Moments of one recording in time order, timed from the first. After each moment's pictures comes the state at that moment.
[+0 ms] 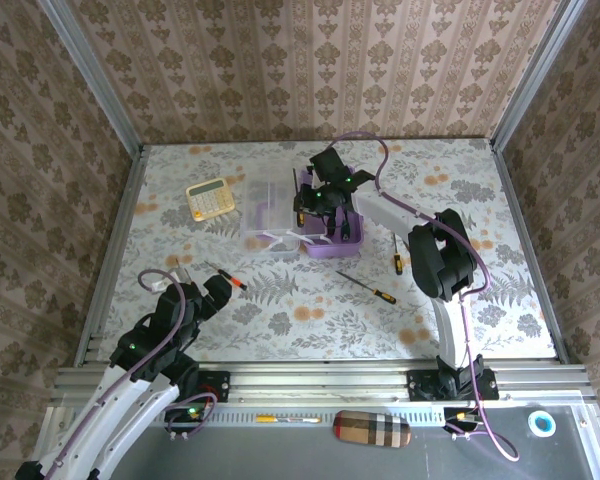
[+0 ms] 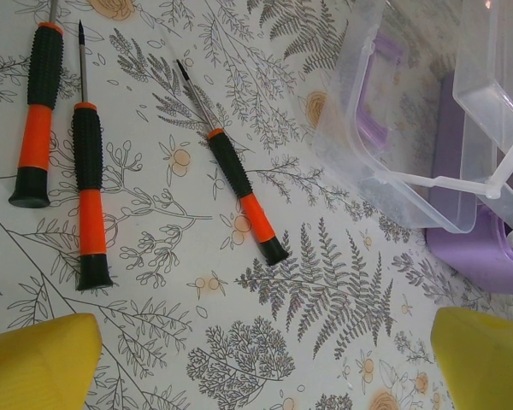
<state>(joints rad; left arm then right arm) -0.58 0.31 0.40 -0.80 -0.23 -1.04 0.52 2.10 1.72 -0.51 -0.29 0.66</state>
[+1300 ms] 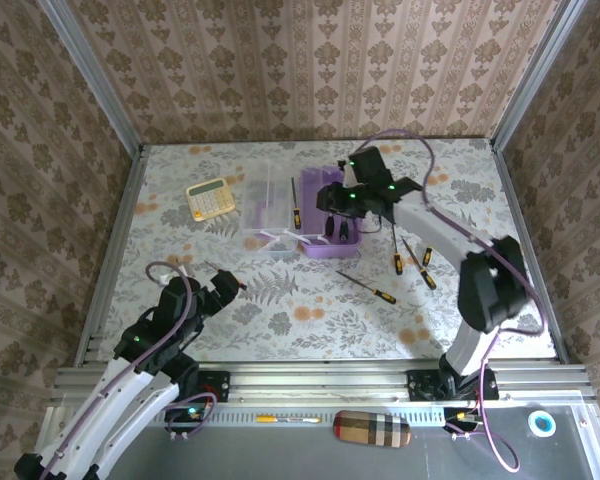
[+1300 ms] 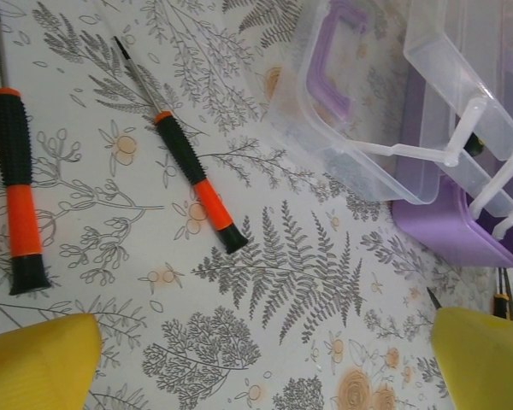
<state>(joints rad) -0.57 0.39 0.42 -0.71 -0.13 -1.01 0.42 1.68 1.36 -0.47 -0.30 0.60</state>
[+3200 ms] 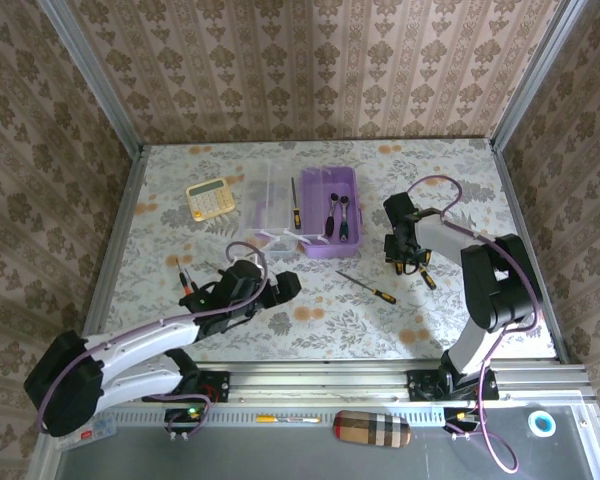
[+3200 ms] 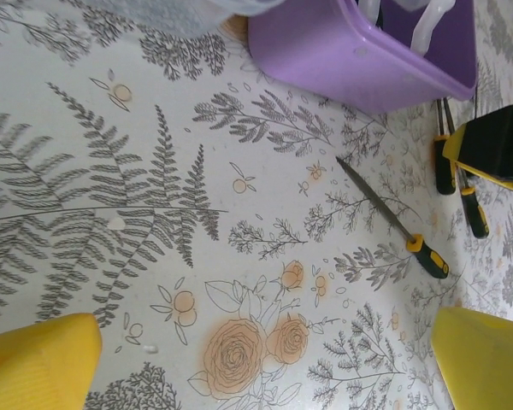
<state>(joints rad) -0.88 1.06 0.43 -0.07 0.03 -1.01 0.25 1.72 1.02 -0.67 0.15 0.44</state>
